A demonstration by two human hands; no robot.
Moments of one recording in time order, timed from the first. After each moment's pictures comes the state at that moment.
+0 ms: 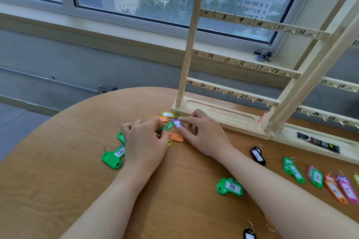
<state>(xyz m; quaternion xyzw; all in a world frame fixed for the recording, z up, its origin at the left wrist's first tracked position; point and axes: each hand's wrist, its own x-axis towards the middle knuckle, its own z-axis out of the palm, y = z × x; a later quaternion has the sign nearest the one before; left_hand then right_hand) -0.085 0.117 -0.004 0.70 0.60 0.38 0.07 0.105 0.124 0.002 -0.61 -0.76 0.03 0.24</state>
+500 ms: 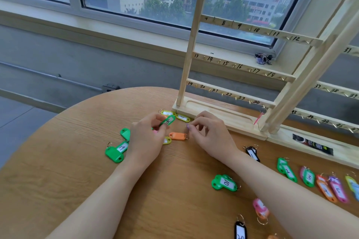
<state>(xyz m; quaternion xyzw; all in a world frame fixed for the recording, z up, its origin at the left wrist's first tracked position) -0.091 0.119 0.000 0.67 0.53 0.46 0.23 0.114 0.099 0.016 -0.56 -0.75 0.08 0.35</state>
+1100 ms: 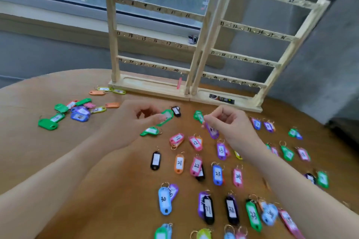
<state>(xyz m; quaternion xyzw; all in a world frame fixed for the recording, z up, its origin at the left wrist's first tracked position) -0.017 -0.026 0.080 0.80 0.29 0.35 0.39 0.226 -0.139 0.094 -0.65 -0.53 0.26 0.47</state>
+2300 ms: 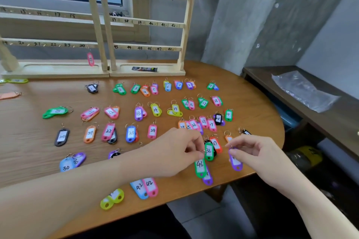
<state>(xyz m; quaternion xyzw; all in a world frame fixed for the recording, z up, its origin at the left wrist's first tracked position) 0.169 -0.248 0.062 0.90 0.12 0.02 0.42 0.331 -0.435 0.057 -0.80 -0.38 0.21 0.42</state>
